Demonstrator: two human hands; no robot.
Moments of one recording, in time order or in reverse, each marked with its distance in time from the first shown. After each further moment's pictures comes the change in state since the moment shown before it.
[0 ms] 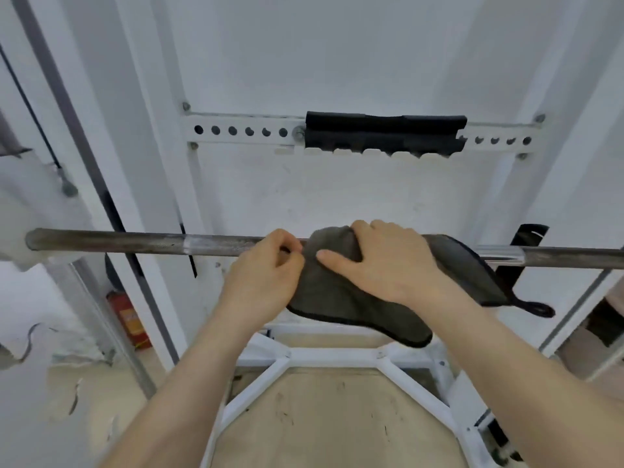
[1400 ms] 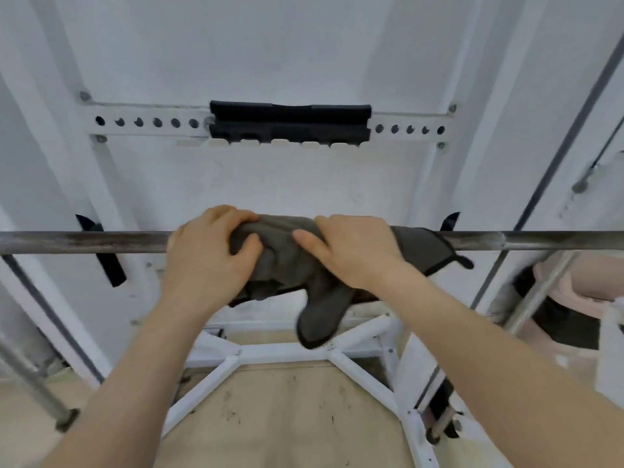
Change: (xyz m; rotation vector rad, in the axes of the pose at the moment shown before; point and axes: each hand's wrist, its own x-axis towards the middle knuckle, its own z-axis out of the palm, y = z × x) left_hand 0.000 0.087 0.131 0.336 0.223 0.272; right_hand -0.038 0.176 0.002 0.008 0.149 -0.213
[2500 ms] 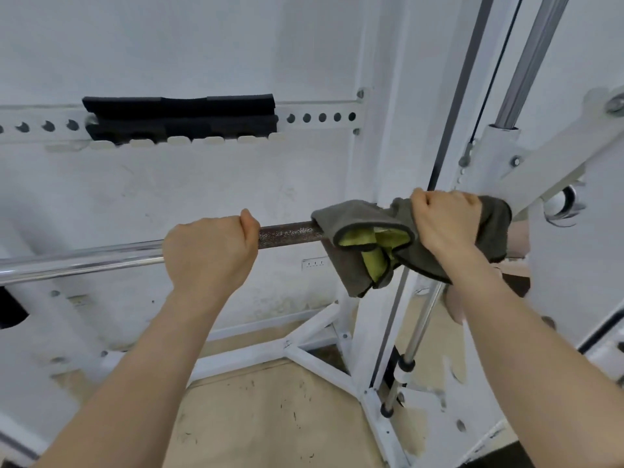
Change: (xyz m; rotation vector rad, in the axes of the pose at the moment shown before) left_hand 0.024 0.111 0.113 0.467 0.111 0.147; right_hand -0.126 0.220 -0.029 -0.201 0.219 0.861
